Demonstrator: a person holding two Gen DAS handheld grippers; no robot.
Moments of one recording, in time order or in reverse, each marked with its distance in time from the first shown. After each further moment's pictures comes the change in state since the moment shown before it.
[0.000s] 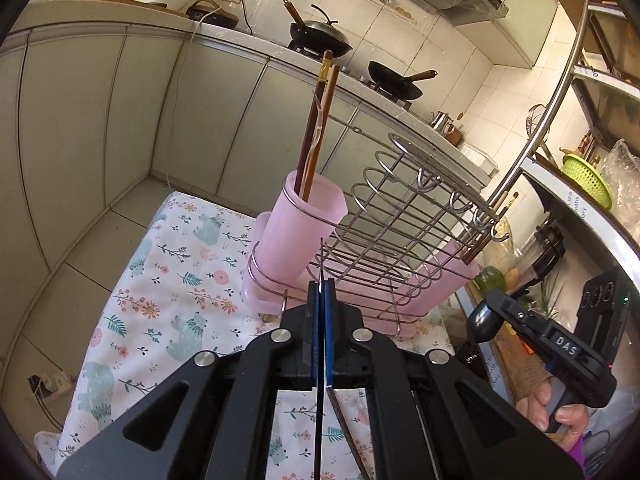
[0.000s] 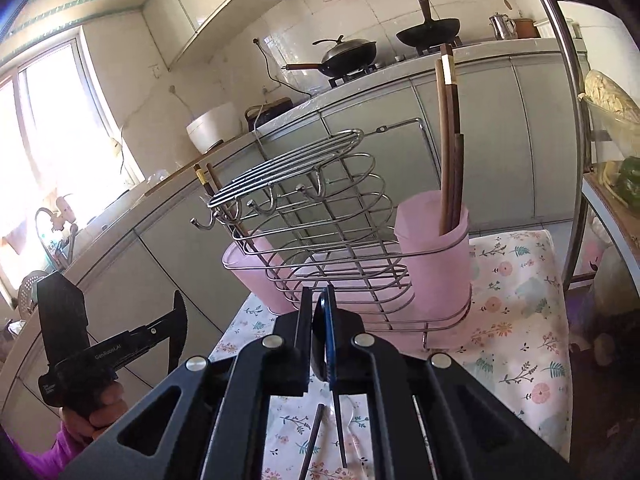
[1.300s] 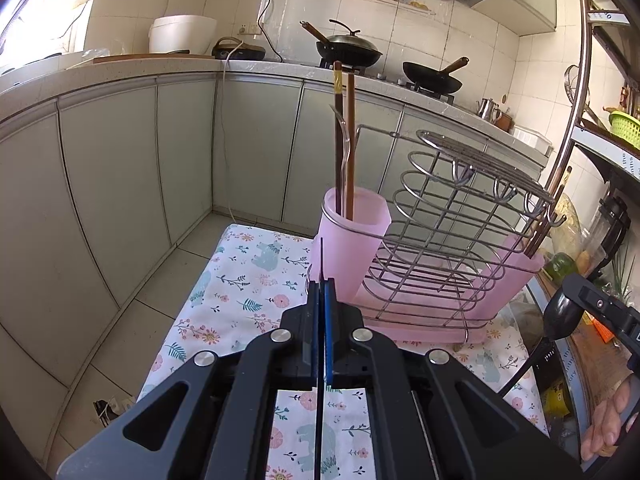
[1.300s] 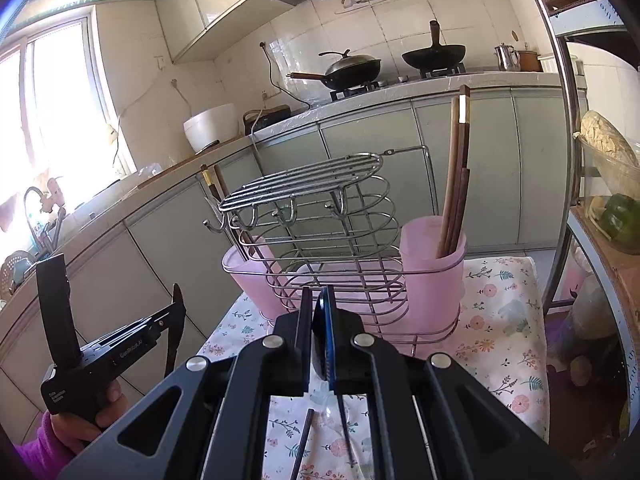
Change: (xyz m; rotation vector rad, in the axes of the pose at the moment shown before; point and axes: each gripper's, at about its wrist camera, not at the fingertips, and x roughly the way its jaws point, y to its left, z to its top) left arm 0.004 -0.024 0.002 0.125 -0.063 0.273; right arm -0.013 0.023 0.000 -0.087 -0.045 -0.074
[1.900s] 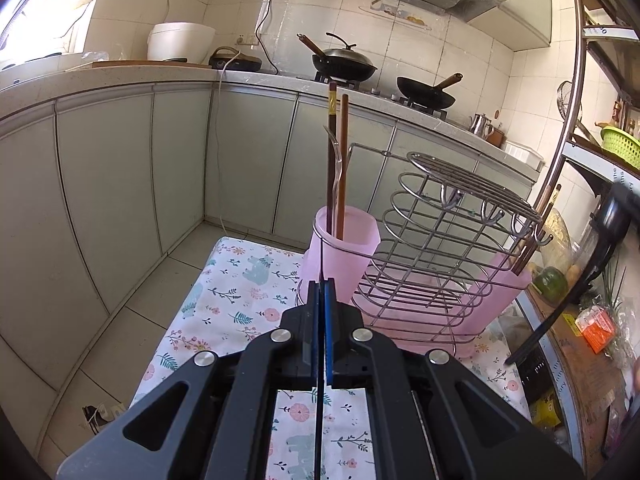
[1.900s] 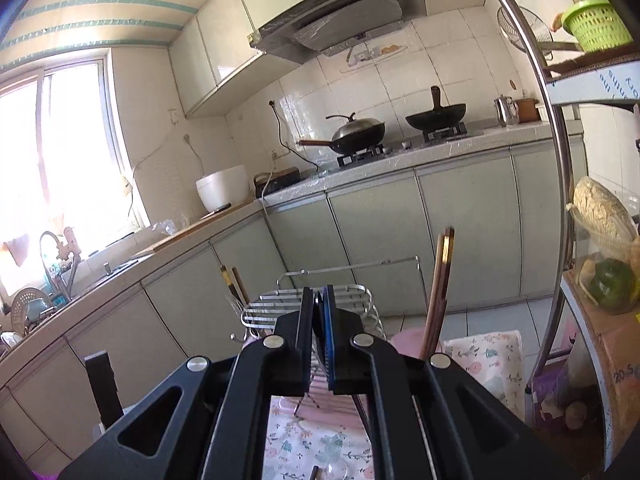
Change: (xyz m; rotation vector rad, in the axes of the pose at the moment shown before) left arm -0.005 0.000 0.005 -0.017 -0.044 -0.039; right arm -0.058 -0.005 0.078 -0.002 -0.213 0.040
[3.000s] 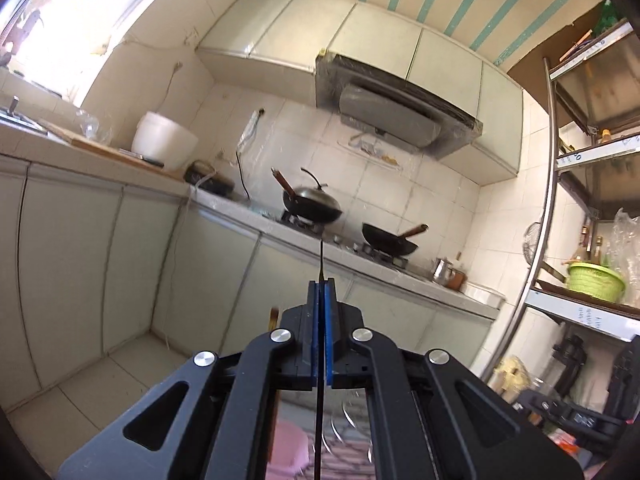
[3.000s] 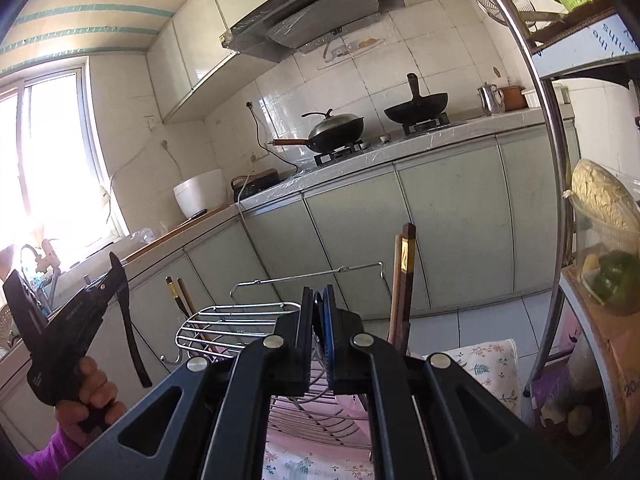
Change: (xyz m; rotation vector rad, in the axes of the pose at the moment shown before) left arm 0.001 -0.019 0.095 -0.127 -0.529 -0.144; right arm 0.059 -0.057 -0.009 0.055 0.018 -0.037
